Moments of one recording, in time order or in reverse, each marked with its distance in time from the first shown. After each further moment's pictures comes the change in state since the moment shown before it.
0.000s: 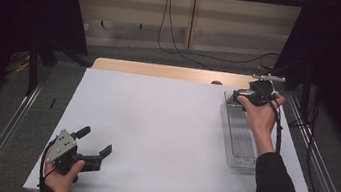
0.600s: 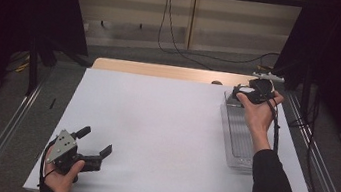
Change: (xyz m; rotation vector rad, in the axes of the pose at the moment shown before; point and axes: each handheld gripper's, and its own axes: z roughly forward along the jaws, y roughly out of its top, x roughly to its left) left arm 0.000 0.000 0.000 0.004 0.000 0.004; right arm 0.002 0.002 0.008 -0.063 -0.033 0.026
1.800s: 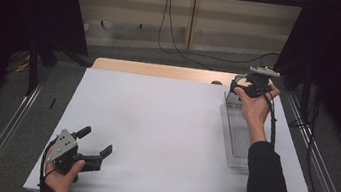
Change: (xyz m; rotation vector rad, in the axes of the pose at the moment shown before) left arm 0.000 0.000 0.001 0.002 -0.008 0.000; right arm 0.000 0.011 0.022 -0.056 0.011 -0.025
